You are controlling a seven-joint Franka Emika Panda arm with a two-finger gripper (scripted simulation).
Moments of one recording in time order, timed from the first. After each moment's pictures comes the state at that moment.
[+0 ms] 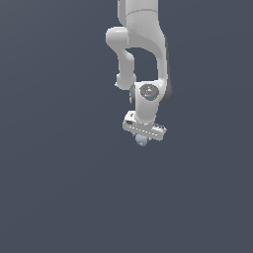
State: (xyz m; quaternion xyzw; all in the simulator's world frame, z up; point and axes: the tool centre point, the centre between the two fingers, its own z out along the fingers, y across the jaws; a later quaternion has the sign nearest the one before) arm -0.068 0.078 0.051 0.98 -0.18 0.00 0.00
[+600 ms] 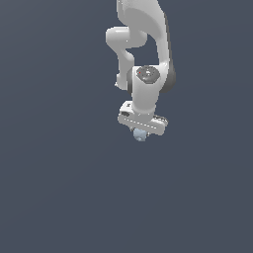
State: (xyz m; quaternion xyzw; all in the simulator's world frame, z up) arm -0.048 0.062 0.127 0.98 -0.18 0.00 0.00
